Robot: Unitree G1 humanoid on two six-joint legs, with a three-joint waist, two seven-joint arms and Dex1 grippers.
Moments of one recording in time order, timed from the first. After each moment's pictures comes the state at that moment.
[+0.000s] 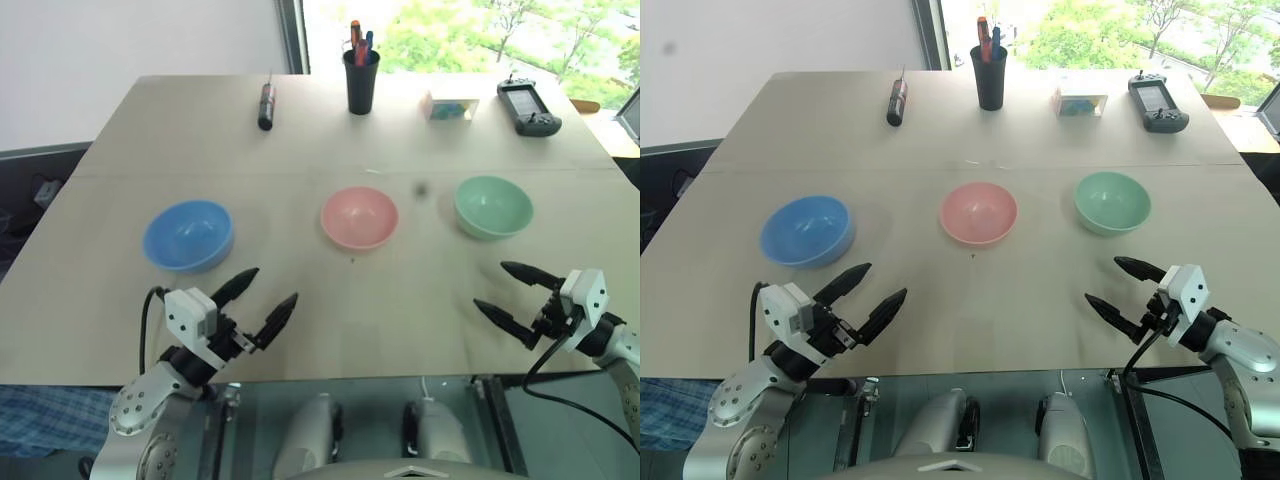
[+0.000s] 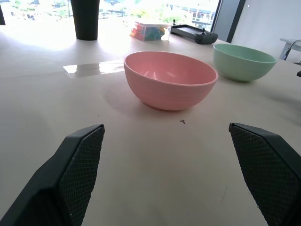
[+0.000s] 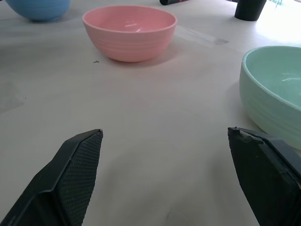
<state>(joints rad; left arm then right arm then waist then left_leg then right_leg) 0.36 0.39 0.20 -0.48 -0.51 0.08 -0.69 0.16 -0.62 -0.24 -0.16 0.45 0.00 0.97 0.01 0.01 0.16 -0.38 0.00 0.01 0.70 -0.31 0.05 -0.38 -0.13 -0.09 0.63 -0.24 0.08</state>
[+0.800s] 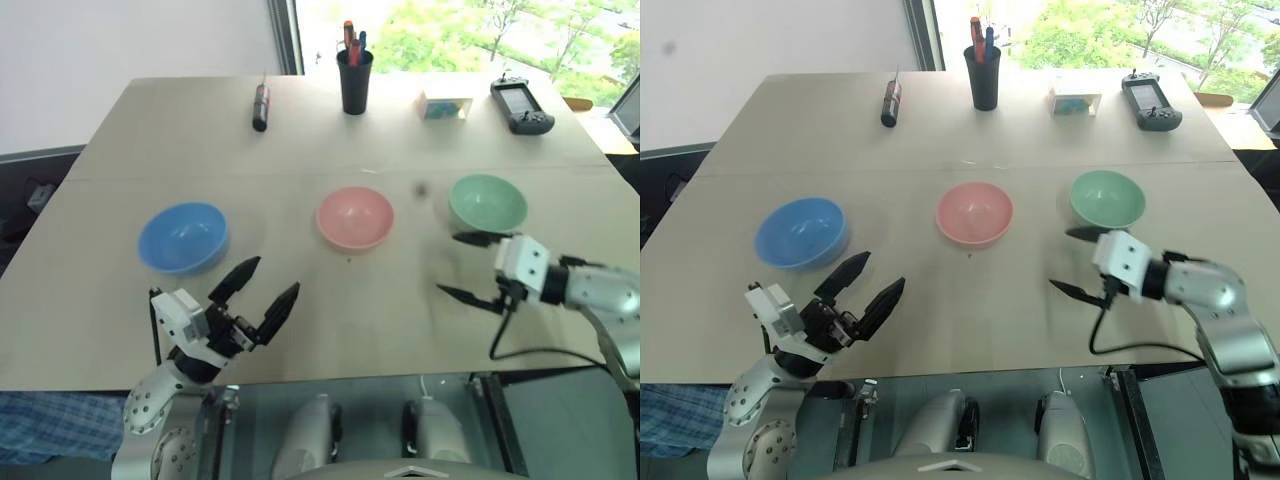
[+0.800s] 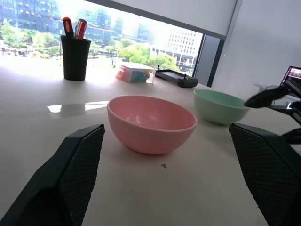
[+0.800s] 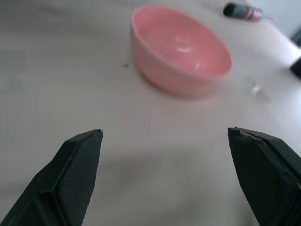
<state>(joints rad) 0.31 0.29 0.18 -0.44 -0.60 -0.04 -0.77 -0.29 -0.75 0.07 -0.27 0.15 0.10 0.97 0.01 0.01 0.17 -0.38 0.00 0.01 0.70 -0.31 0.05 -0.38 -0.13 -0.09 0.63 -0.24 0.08</state>
